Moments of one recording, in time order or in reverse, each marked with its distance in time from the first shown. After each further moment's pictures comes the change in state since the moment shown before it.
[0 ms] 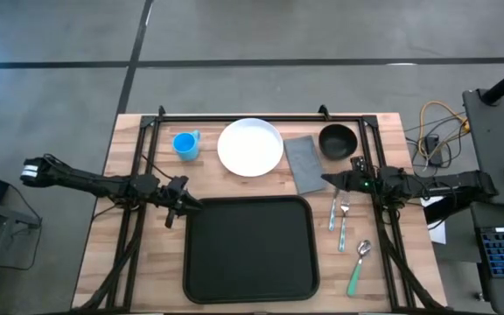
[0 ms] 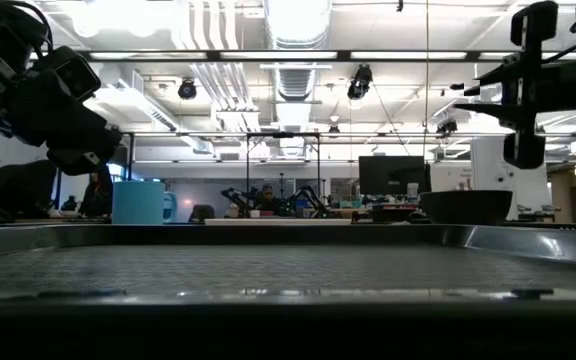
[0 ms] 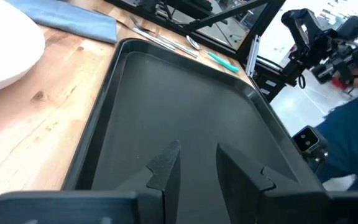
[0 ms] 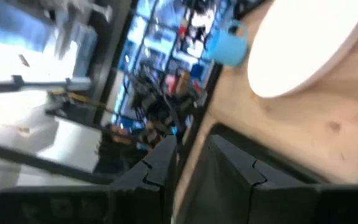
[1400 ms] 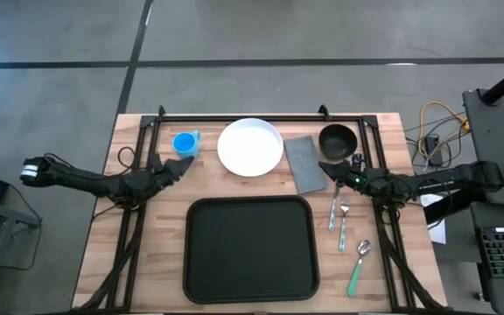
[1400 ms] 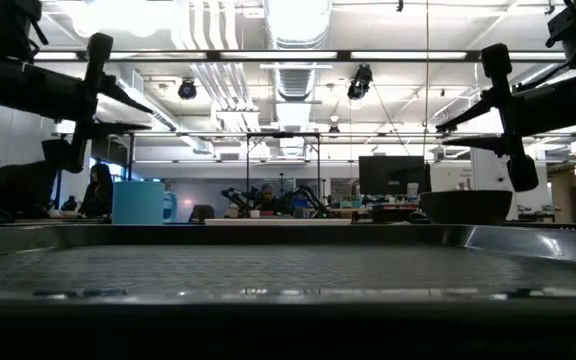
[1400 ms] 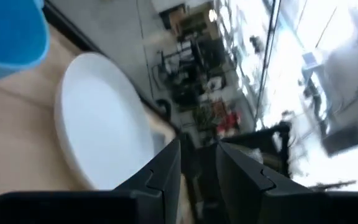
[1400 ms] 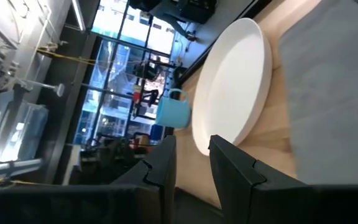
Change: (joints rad) left arm 0.003 0.018 0.046 0.180 -0.942 -0.868; right arm 0.002 0.325 0.000 0.167 0.330 0.139
